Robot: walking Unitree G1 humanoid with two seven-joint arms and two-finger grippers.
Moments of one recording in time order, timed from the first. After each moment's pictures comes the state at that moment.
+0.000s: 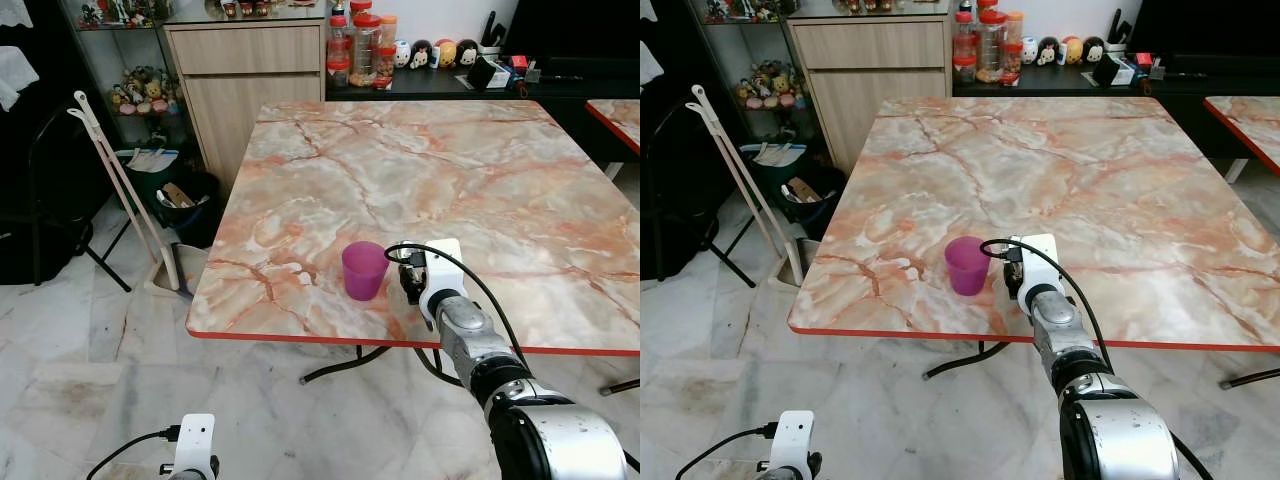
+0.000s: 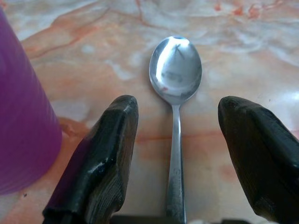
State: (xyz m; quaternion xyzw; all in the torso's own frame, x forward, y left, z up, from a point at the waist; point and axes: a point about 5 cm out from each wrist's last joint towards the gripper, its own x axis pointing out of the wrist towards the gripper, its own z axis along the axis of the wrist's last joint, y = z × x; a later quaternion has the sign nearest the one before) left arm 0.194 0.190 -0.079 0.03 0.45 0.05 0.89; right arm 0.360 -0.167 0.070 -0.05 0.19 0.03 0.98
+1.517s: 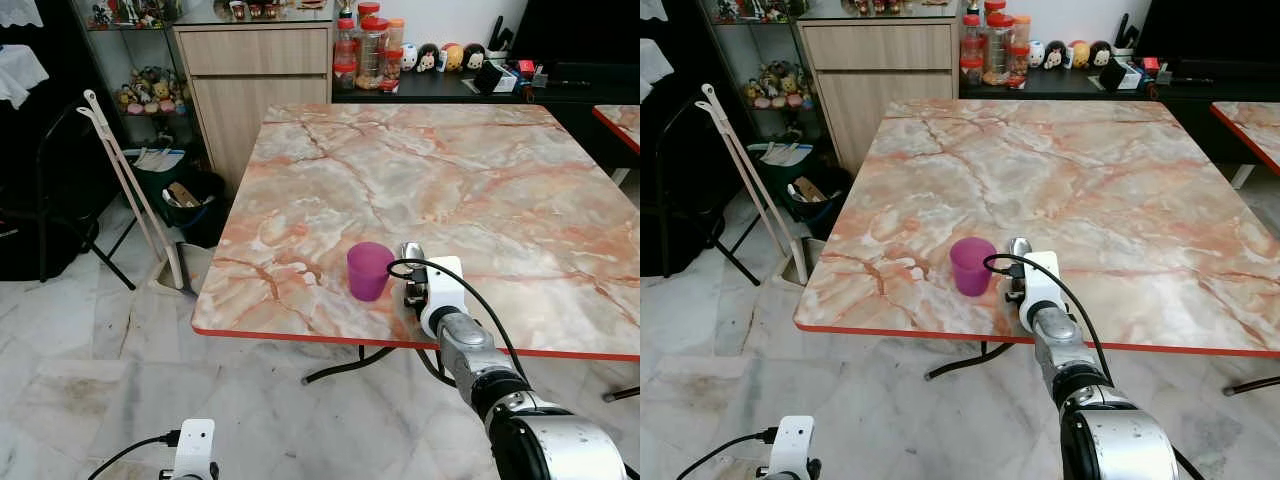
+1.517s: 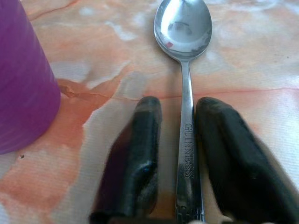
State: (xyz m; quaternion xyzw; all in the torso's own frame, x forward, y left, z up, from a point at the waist) left arm 0.189 0.190 -0.082 0.03 0.46 0.05 0.89; right arm 0.348 -0.171 0.052 -0.03 0.22 0.01 0.98
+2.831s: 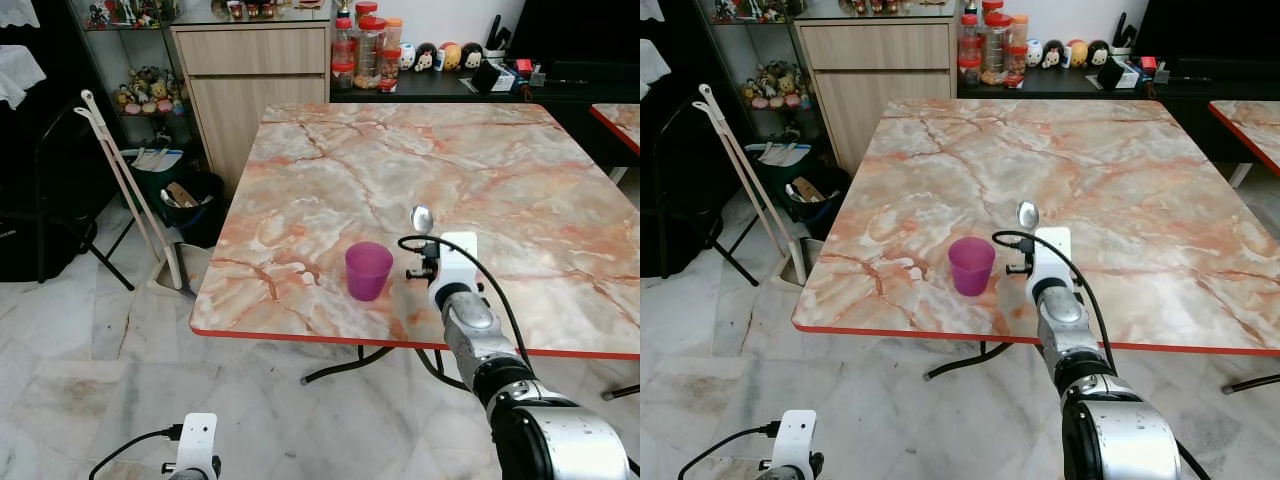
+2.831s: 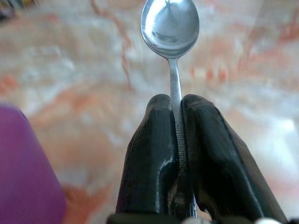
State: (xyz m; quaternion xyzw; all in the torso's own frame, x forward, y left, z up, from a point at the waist) left arm 0.195 0.188 -0.078 0.03 0.45 0.04 0.89; right arm 0.370 -0.170 0.100 -0.02 0.07 0.00 1.00
